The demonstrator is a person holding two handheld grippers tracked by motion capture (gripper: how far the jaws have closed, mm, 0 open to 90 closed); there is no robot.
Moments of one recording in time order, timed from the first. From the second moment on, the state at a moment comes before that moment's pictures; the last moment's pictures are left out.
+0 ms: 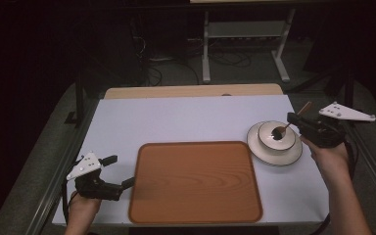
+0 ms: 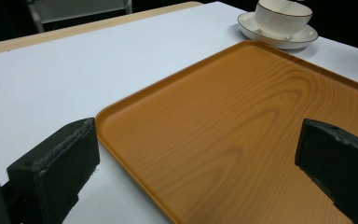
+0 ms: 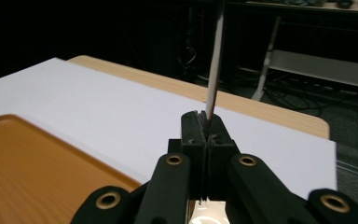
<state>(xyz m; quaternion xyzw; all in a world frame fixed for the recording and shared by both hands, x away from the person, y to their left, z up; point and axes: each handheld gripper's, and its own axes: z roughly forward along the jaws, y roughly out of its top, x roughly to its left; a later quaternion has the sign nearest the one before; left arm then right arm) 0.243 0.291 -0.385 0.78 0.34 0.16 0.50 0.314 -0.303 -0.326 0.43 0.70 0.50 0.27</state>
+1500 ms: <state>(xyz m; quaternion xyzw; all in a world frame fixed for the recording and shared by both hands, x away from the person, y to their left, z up) 0.241 0.291 -0.384 0.78 0.33 0.17 0.50 0.313 -0.201 -0.369 0.29 0.85 0.41 0.14</state>
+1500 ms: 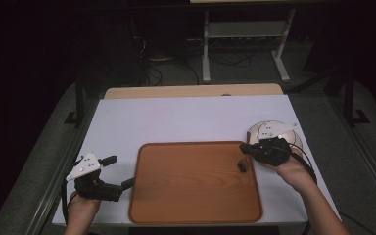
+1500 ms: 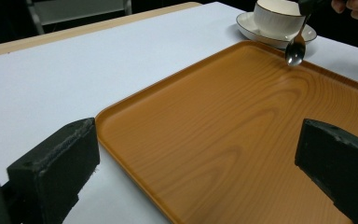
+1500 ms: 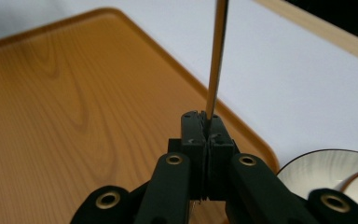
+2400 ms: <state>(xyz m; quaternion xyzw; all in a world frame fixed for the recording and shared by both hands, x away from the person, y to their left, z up) 0.242 0.290 -0.384 0.78 0.34 0.17 0.51 0.332 -0.178 -0.381 0.28 0.86 0.40 0.13</state>
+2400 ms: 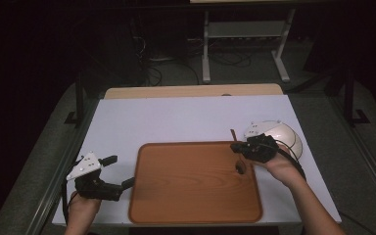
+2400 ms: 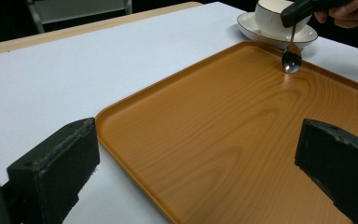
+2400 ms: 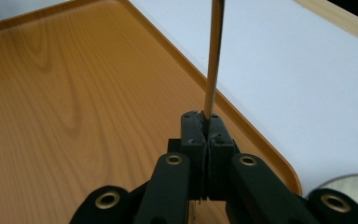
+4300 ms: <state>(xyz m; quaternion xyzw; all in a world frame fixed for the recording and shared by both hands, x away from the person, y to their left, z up) 0.243 0.290 -0.385 0.78 0.34 0.16 0.50 0.353 -0.127 -0.421 0.22 0.92 0.31 0.06</state>
